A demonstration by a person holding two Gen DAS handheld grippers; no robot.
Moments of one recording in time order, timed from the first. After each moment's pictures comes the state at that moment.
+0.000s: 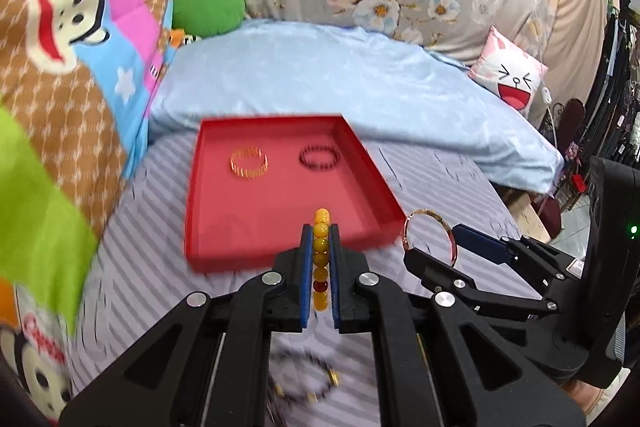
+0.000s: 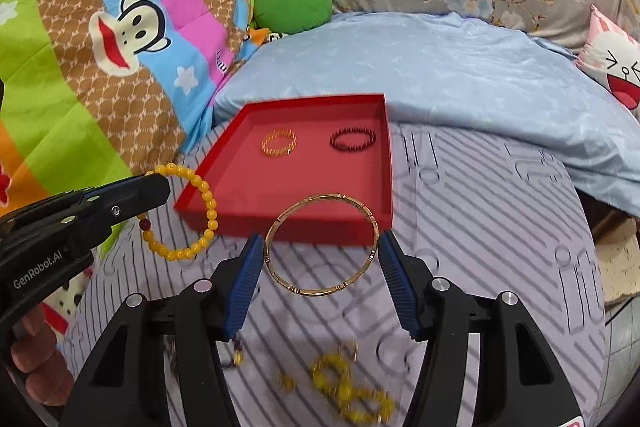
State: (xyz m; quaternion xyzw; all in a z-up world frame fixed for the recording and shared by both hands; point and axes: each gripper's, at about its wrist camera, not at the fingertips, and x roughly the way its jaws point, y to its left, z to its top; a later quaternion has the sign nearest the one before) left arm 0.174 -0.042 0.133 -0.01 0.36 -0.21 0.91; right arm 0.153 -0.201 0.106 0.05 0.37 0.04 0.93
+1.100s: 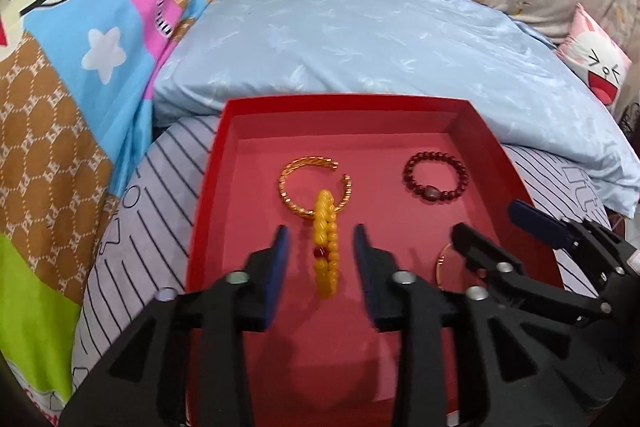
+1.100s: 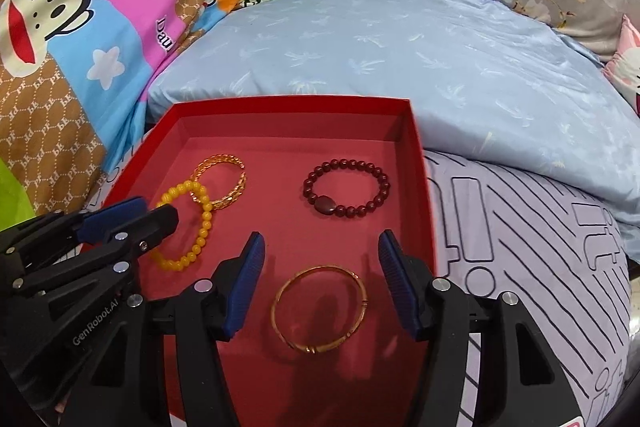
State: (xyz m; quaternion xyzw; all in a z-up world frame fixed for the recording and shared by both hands) left arm 0.329 -0.053 0.046 0.02 0.43 -0.10 0.90; right arm 0.307 -0.201 0.046 0.03 0.43 0.02 0.90
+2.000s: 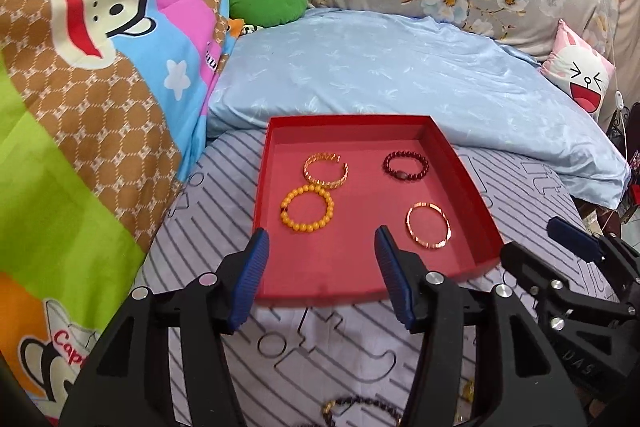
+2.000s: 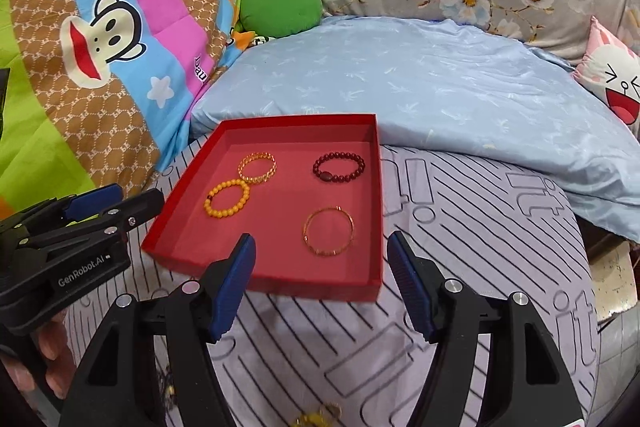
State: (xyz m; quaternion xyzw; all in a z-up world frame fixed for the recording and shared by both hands) left arm 0.214 -0.027 0.110 0.02 0.38 -0.09 0.92; right arm 0.172 -0.204 0.106 0.04 0.38 0.01 0.93
